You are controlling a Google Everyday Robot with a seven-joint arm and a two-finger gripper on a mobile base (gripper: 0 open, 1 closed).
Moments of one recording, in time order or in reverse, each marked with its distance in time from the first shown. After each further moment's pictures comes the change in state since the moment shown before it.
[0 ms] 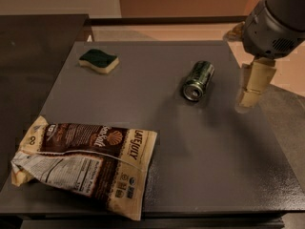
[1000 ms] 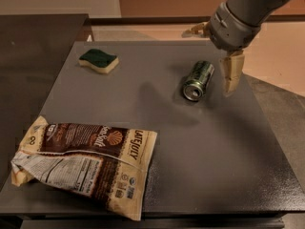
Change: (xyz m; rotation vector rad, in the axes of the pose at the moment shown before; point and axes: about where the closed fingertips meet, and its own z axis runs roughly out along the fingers) arm -0.031 -0.058 0.057 -0.043 -0.090 -0.538
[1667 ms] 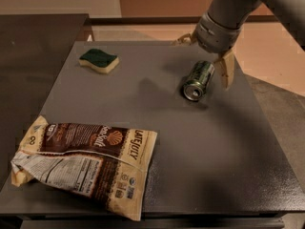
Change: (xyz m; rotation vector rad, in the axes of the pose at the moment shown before) arm 0.016 -0.018 0.038 -0.107 0.048 -0.294
